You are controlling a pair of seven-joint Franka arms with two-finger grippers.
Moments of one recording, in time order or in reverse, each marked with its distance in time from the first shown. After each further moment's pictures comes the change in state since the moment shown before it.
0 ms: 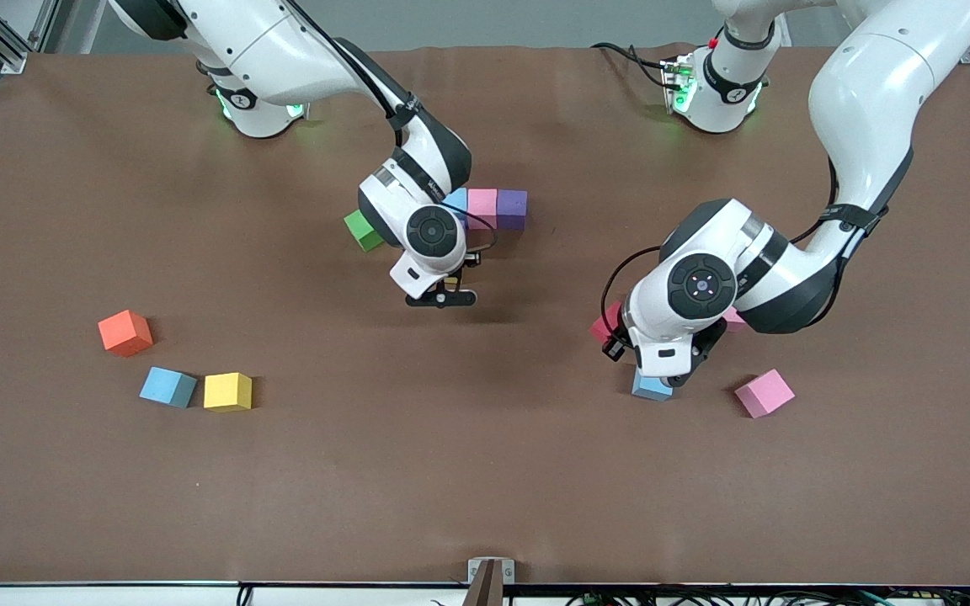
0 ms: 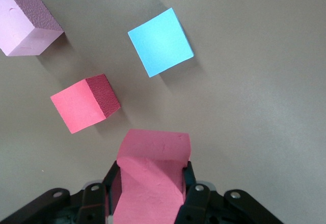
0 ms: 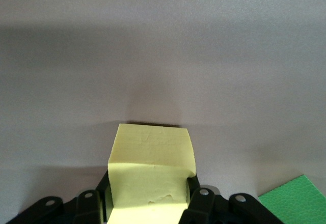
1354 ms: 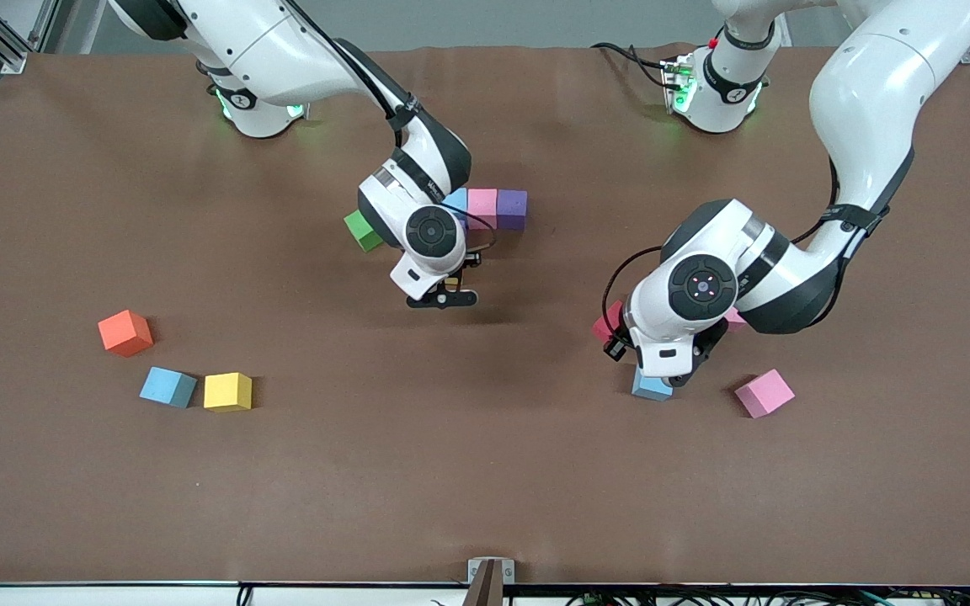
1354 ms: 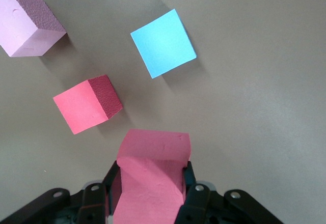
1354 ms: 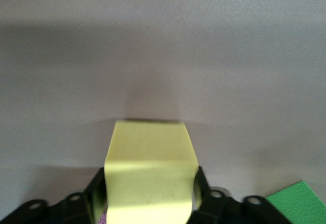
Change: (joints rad) left arm 0.002 0.000 0.000 0.000 0.000 -0.007 0.000; right arm 0.000 0.001 -0.003 -0.001 -0.001 0.008 -0.024
